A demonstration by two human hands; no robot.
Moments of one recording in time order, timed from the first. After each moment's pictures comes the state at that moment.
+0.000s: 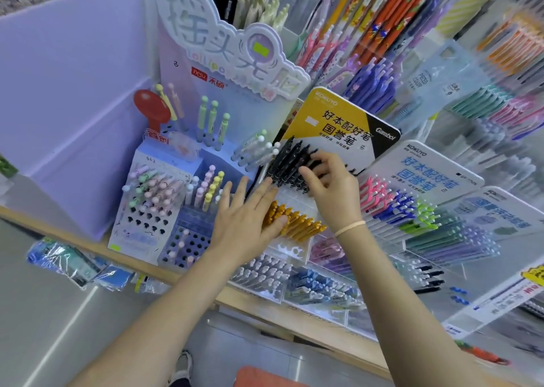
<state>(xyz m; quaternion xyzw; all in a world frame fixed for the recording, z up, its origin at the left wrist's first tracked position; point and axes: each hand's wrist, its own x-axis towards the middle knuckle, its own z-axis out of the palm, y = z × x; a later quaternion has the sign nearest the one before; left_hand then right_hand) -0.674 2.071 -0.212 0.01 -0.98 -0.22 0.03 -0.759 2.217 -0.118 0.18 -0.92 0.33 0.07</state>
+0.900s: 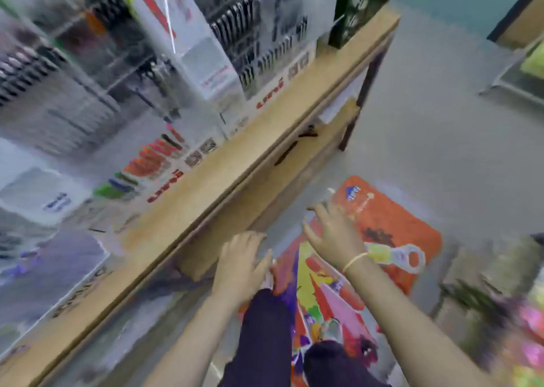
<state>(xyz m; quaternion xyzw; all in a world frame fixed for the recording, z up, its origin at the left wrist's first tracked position) -0.480 2.702 -0.392 -0.44 -0.87 -0.11 -0.19 -0.364 2.896 -0.409 -0.29 -0.92 0.27 0.02</state>
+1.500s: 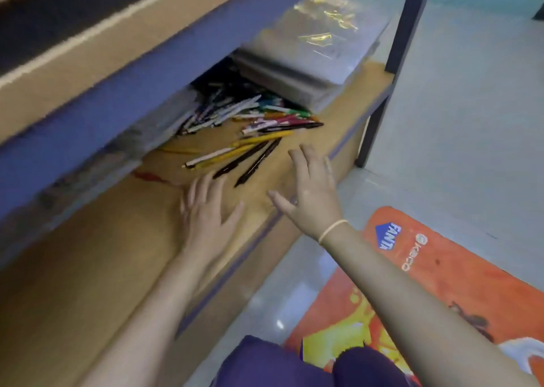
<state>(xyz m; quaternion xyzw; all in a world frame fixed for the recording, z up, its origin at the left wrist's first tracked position) -0.677 2.913 -0.783 -0.37 -0.91 -0.18 0.00 -0.551 3.081 -0.794 -0.27 -0.91 0.22 0.22</state>
